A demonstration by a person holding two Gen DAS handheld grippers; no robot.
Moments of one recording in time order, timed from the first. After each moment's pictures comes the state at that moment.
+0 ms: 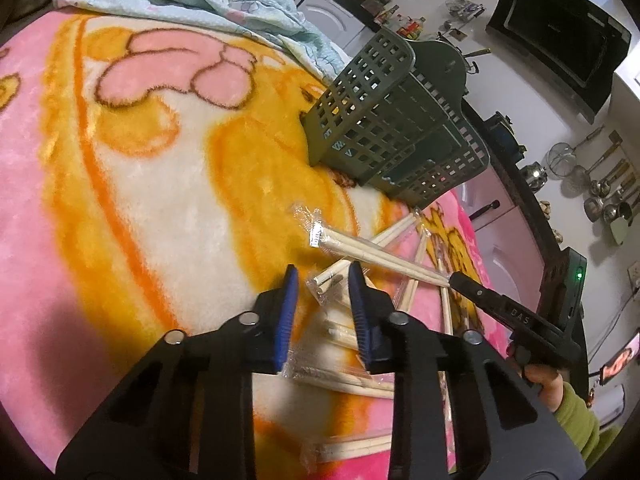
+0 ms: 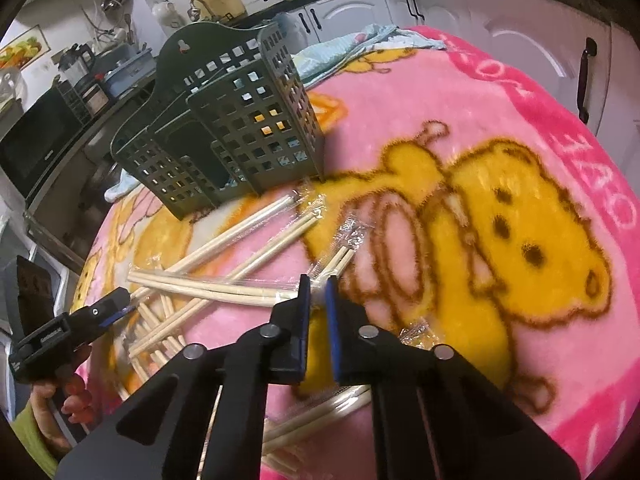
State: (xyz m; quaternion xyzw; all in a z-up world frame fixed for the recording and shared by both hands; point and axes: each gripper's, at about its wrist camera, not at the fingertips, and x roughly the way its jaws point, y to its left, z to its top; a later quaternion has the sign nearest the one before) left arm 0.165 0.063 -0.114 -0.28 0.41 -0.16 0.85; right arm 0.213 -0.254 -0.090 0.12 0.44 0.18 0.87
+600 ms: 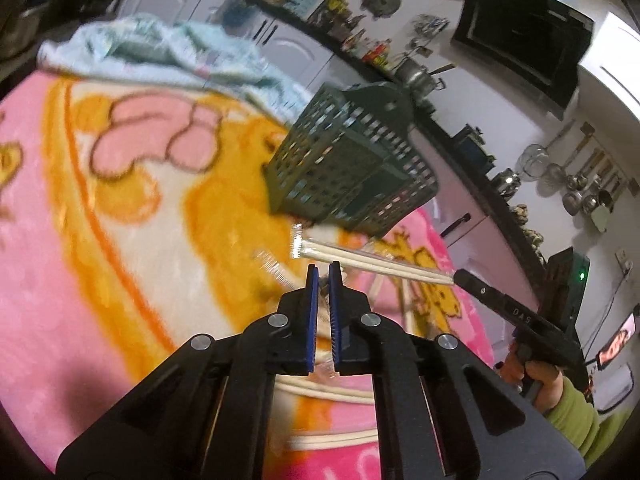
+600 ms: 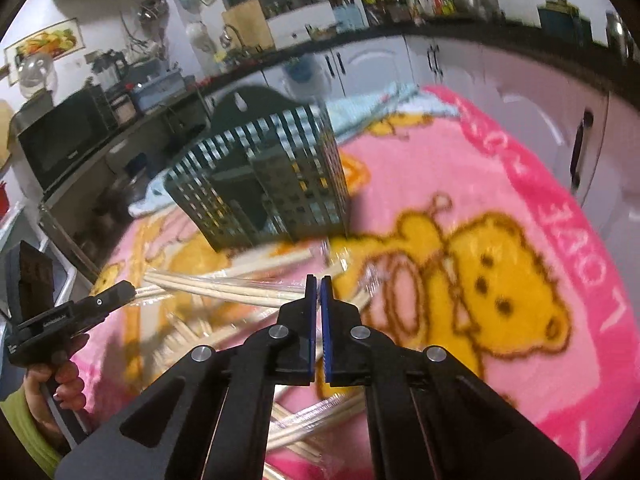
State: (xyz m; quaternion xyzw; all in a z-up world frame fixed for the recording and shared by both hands) left arm 0.147 0.063 -0.062 -0.25 0.35 -0.19 0.88; right arm 0.186 -0.257 -0.032 0.09 0.36 0.20 0.91
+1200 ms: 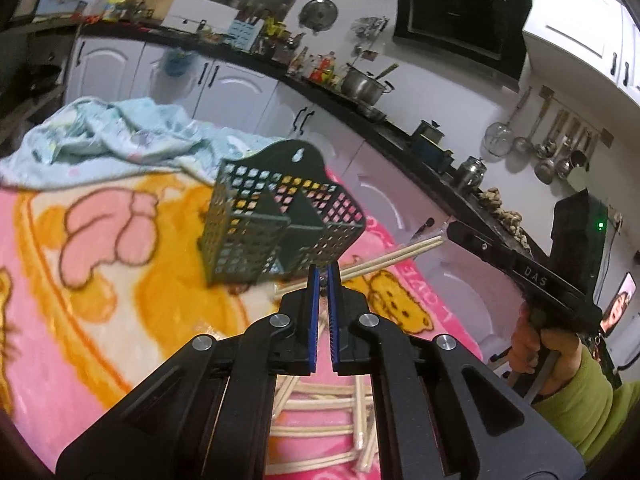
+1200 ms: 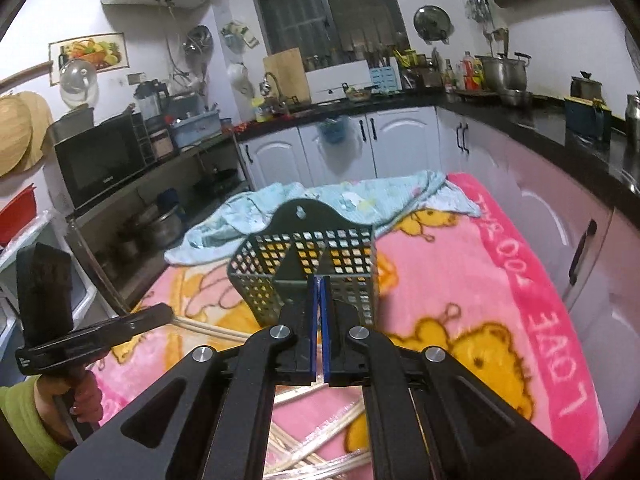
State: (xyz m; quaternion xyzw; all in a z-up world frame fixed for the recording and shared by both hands) left arm 0.155 0.020 0.013 -0.17 0.29 -0.24 0.91; right arm 0.182 -0.250 0.055 0.07 0.26 0.24 0.93
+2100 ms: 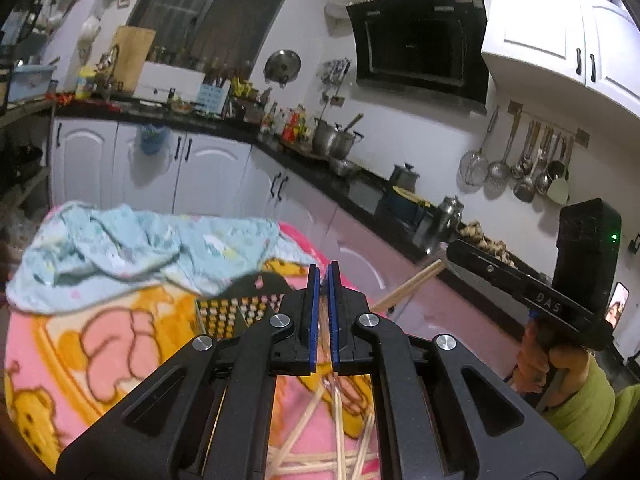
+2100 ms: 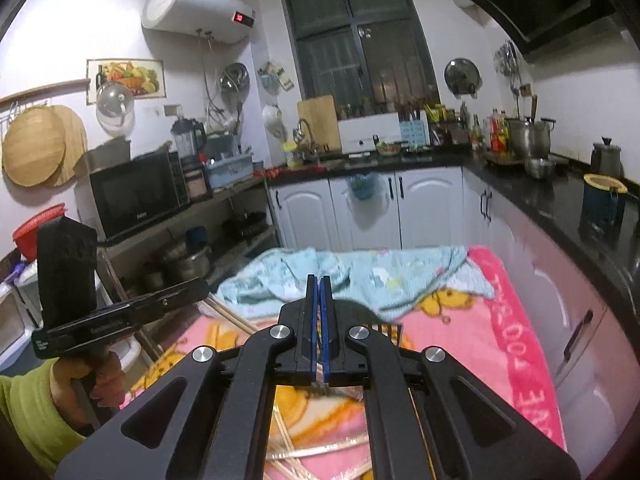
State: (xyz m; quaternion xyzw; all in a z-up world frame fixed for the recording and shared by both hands) left arm 0.167 0.017 0.124 -0.13 0.20 -0.25 0.94; right arm 0.168 -0.243 0.160 0.06 0.17 0.27 0.94
